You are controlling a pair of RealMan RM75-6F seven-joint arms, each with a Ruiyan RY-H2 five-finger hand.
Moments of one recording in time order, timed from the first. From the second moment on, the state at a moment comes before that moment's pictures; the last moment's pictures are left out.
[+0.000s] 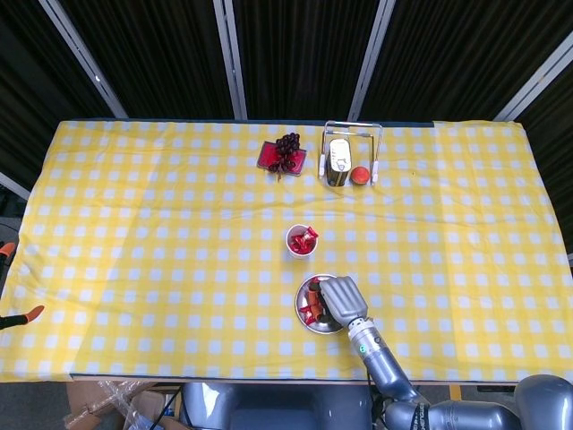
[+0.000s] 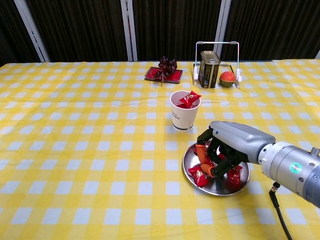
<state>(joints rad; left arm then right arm) -0.10 -1.03 -0.11 -1.74 1.20 1.35 0.01 0.60 -1.74 0.11 -1.58 -1.05 1.06 -0.38</state>
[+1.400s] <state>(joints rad) -0.11 -1.02 -0.11 -1.75 1.18 1.32 0.00 0.79 -1.70 0.36 -1.57 -0.88 1.03 -0.48</state>
